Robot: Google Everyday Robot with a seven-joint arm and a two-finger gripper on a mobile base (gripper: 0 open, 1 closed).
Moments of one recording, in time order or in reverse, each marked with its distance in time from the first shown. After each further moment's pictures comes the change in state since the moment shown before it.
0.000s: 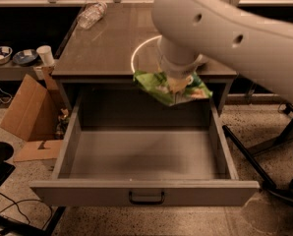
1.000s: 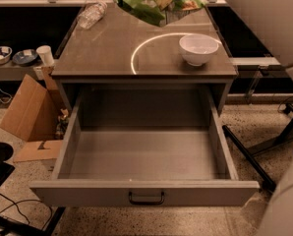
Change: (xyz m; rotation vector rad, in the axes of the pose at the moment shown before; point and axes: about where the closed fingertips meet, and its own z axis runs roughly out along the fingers) arm 0.041 -0.179 -0.103 0.140 0.163 -0.197
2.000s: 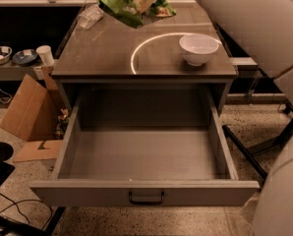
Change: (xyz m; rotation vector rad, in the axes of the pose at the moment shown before) arm -0.029 -0.044 0.047 0.203 -0.102 -0.005
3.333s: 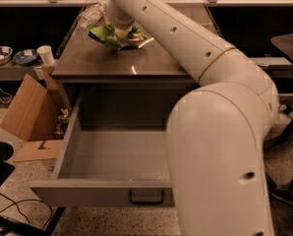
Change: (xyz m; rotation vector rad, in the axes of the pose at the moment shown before) arm -0.041 -0.018 0.186 0.057 -0.125 -0.045
